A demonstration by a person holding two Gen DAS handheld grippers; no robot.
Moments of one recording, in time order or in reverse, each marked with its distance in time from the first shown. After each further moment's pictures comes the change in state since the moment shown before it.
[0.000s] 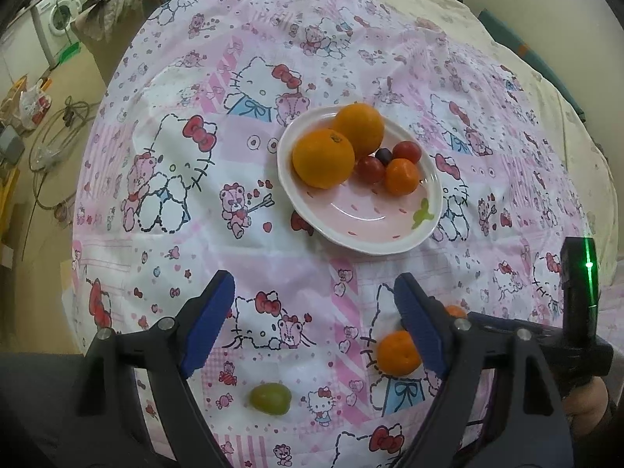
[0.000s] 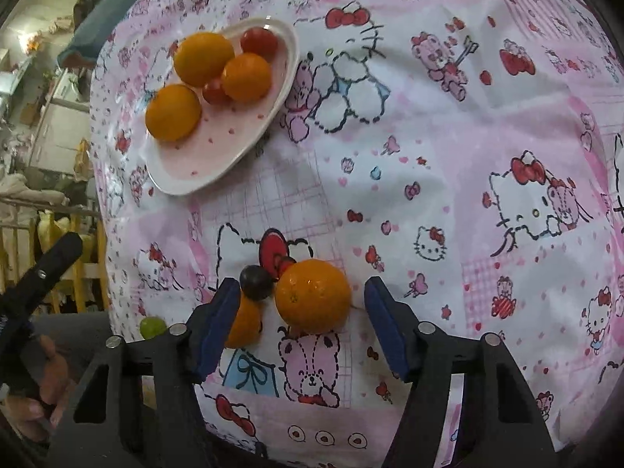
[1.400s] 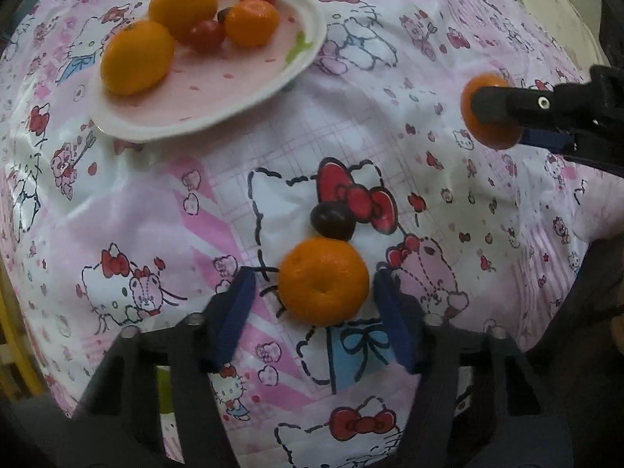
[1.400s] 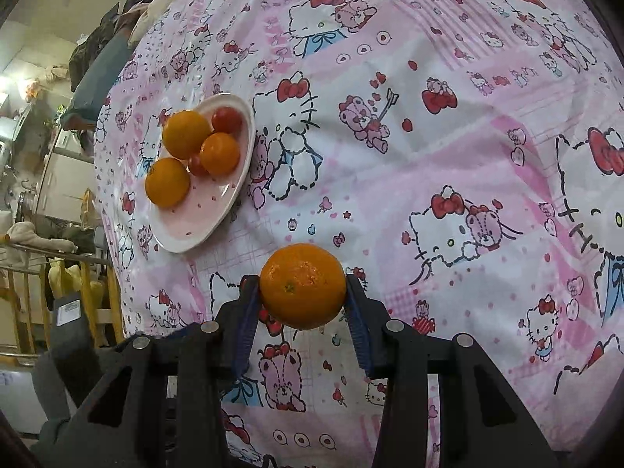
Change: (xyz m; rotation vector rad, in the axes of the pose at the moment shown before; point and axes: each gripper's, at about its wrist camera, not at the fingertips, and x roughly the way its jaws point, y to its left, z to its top) left arm 0.087 -0.099 -0.064 0.387 0.312 -0.030; right arm -0.050 -0.043 0.006 0.113 -0.156 0.042
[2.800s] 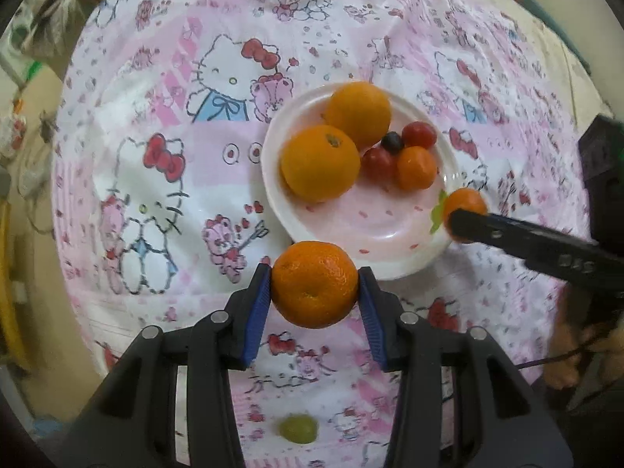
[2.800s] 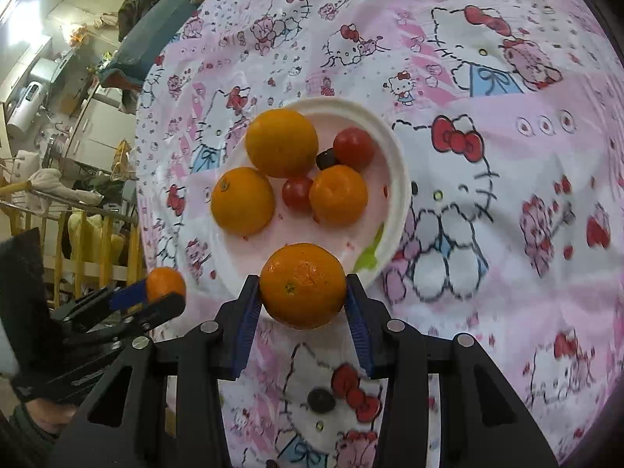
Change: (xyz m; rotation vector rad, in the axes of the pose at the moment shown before) left arm -0.069 0.131 0.060 -0.278 -0.109 0.007; right arm 0.063 0.094 0.068 -0.215 0.087 0.098
